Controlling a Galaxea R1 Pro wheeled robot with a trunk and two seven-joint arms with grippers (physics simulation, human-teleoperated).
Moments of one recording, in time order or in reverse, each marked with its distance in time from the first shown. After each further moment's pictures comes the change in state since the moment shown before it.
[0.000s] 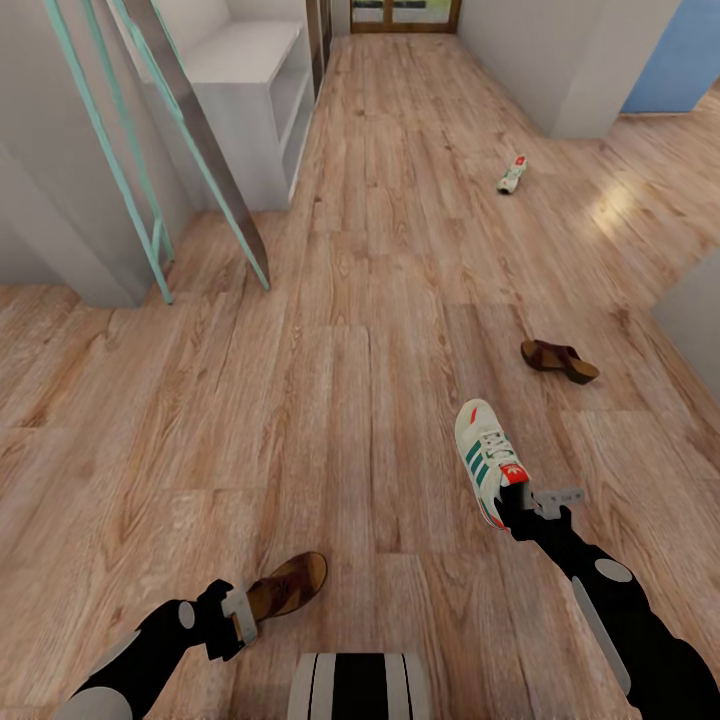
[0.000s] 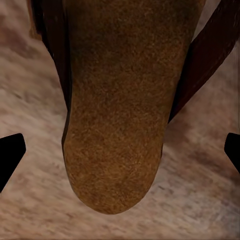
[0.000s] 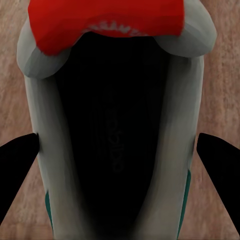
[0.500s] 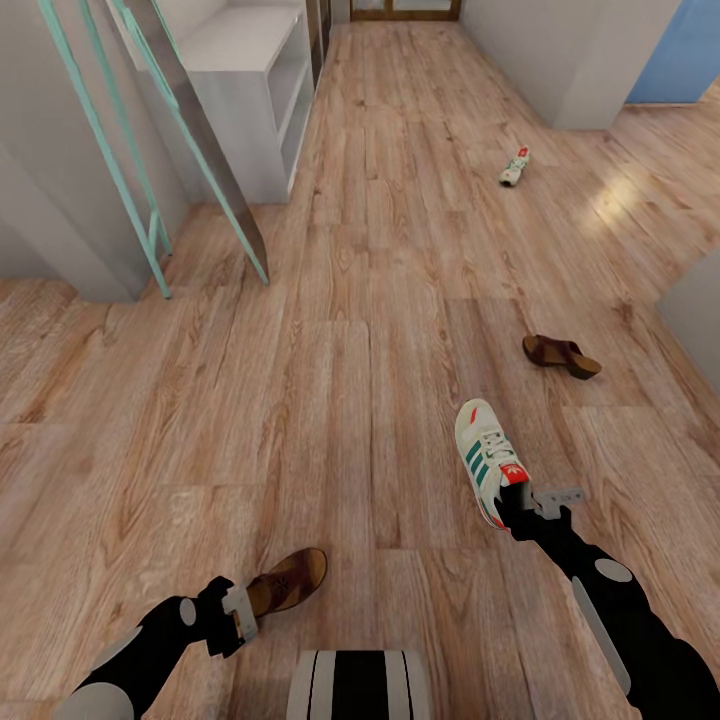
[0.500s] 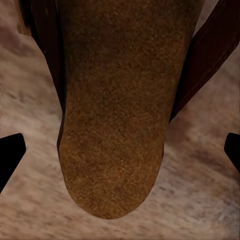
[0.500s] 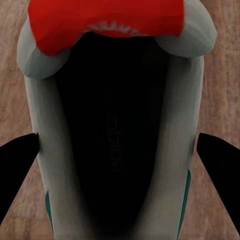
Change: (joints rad) left arm -0.009 0.001 -0.006 0.000 -0.009 0.001 0.000; right arm 0.000 0.000 0.000 0.000 0.000 0.000 0.000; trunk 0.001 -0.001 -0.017
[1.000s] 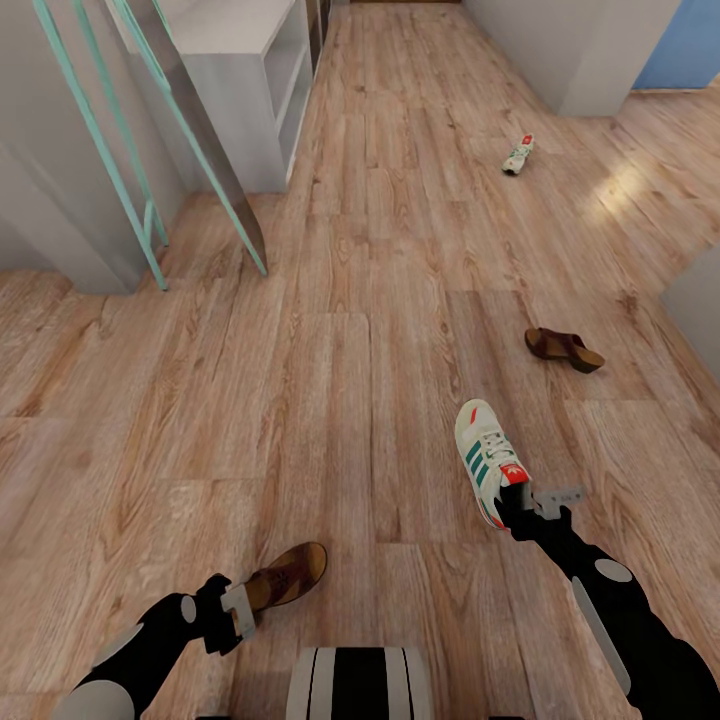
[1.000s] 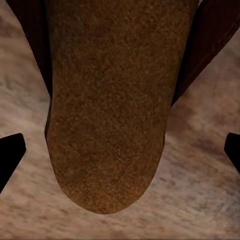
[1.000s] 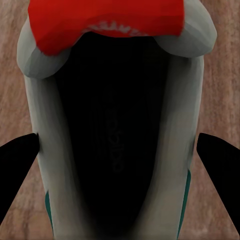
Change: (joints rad) left arm -0.004 0.000 0.001 -0.007 -0.029 0.023 0.002; right arm 0.000 0.000 0.000 0.001 0.001 0.000 0.000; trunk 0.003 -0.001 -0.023
